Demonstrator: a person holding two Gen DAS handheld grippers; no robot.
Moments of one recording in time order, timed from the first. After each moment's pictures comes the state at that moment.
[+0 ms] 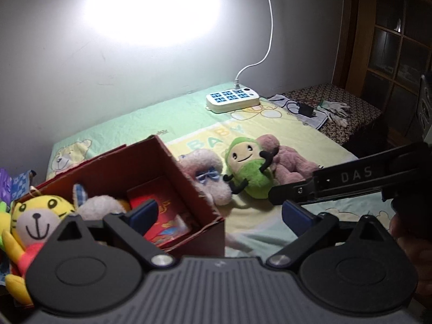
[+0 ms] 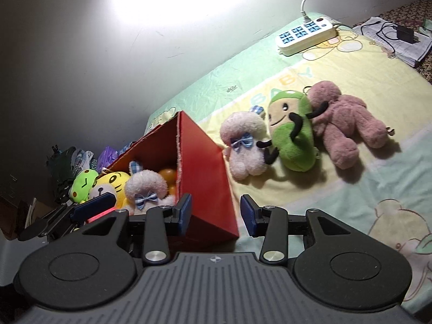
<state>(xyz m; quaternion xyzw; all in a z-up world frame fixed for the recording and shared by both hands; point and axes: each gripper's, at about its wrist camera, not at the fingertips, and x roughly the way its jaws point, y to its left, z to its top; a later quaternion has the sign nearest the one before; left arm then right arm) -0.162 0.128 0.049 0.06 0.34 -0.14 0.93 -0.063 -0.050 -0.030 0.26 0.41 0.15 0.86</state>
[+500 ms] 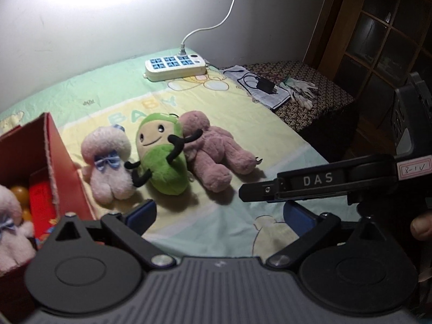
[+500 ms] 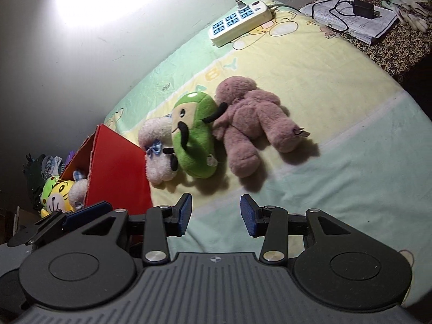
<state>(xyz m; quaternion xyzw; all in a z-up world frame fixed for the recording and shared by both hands) -0.110 0.022 0.006 0.00 0.42 -0.20 0.89 -0.035 -0.157 -0.080 0.27 0.46 0.11 0.84</state>
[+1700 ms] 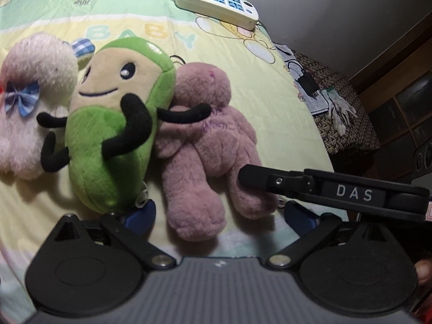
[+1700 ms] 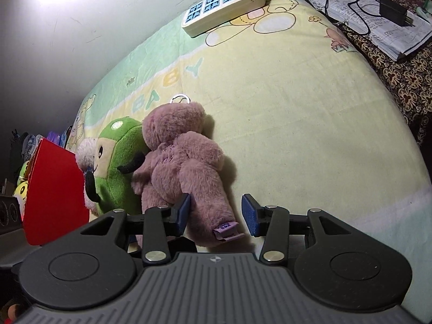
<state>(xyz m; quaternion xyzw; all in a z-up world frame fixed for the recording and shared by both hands) 0.008 -0.017 -0.094 -0.18 0.51 -0.12 0.83 0.083 -0.207 -0.135 0.20 0.50 0.18 0.82</state>
